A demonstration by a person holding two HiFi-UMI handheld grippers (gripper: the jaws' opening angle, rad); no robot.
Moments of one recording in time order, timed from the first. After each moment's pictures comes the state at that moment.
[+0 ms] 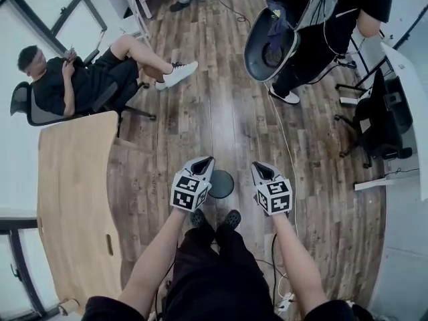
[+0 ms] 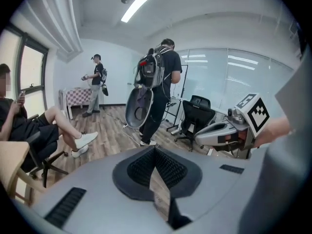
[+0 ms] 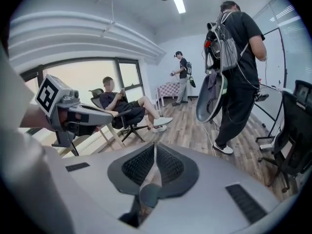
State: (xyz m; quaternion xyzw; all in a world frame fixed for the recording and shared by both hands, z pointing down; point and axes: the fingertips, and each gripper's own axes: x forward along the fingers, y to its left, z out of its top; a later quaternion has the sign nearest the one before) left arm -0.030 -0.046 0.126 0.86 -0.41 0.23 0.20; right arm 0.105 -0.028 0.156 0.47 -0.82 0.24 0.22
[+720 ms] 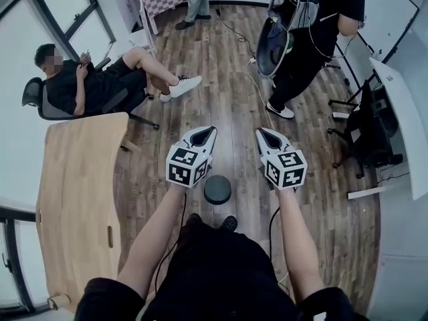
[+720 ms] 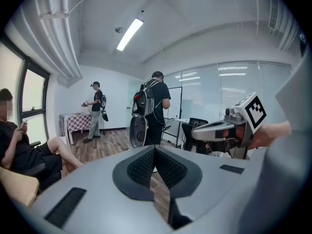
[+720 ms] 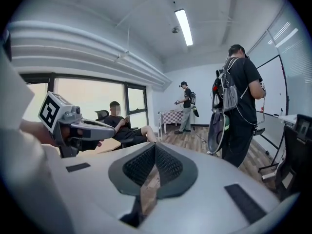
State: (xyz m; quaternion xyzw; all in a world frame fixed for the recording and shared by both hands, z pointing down) left arm -0.029 -0.069 -0.031 0.89 -0.43 0.14 0.10; right arm 0.100 -0.068 -0.024 0.49 -0.86 0.13 0.11
